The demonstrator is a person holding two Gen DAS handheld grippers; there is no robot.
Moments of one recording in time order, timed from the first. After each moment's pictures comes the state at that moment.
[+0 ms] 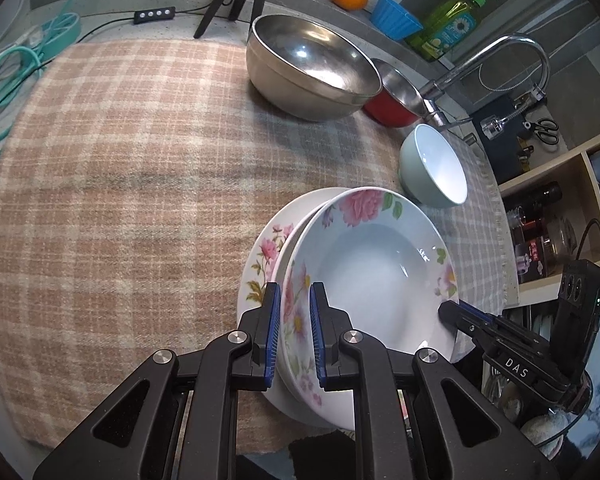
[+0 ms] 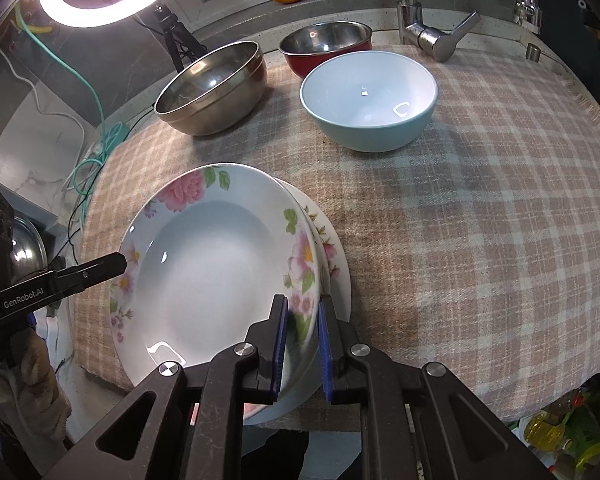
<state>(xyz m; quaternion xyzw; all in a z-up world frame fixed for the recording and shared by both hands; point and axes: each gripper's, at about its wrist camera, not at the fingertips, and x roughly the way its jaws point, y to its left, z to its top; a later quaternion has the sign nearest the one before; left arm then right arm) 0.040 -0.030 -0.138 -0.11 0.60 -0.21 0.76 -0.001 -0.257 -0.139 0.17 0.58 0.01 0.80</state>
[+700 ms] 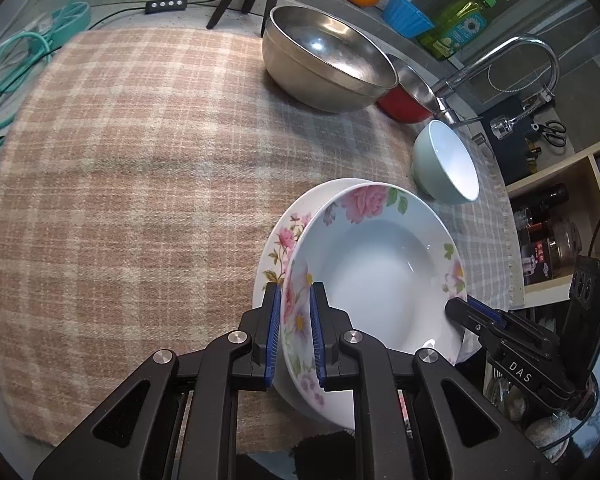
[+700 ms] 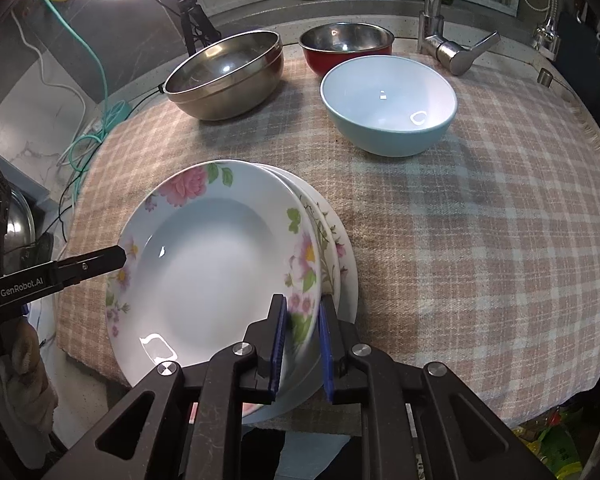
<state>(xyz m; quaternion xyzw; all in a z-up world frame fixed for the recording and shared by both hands) 0.039 -0.023 -0.148 -0.12 0.60 -0.20 0.76 0.003 -0.243 -0.141 0.12 0.58 0.01 0.80</state>
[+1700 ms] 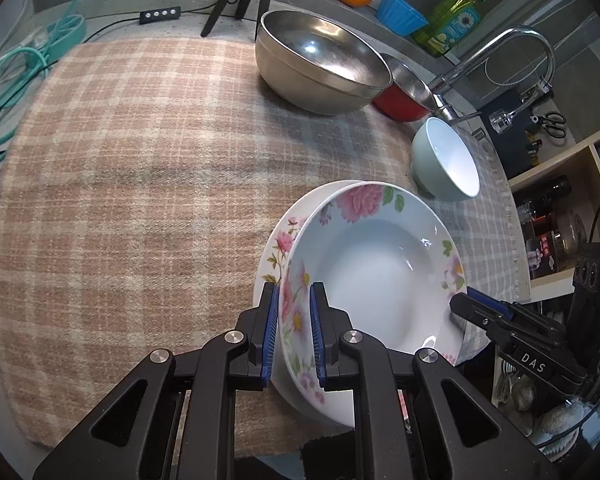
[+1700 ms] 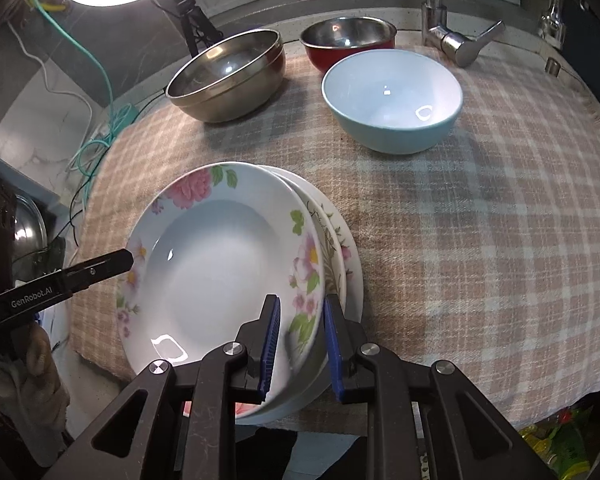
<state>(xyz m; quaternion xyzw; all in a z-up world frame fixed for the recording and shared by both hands) 0.039 -0.030 -0.144 -0.09 0.60 -0.20 0.77 0.006 -0.248 -0.141 0.14 0.59 0.03 0.80</state>
